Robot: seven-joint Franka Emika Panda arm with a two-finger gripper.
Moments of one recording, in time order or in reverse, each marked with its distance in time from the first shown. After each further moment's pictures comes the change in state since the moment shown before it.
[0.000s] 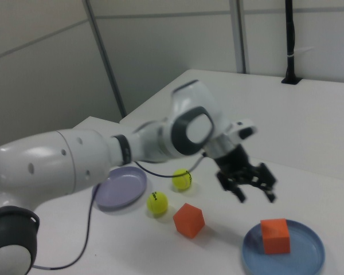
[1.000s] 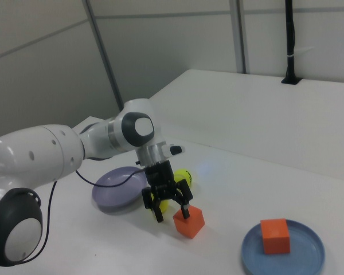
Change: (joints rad) arm 0.130 0.066 0.220 -0.042 -0.017 -0.418 0.056
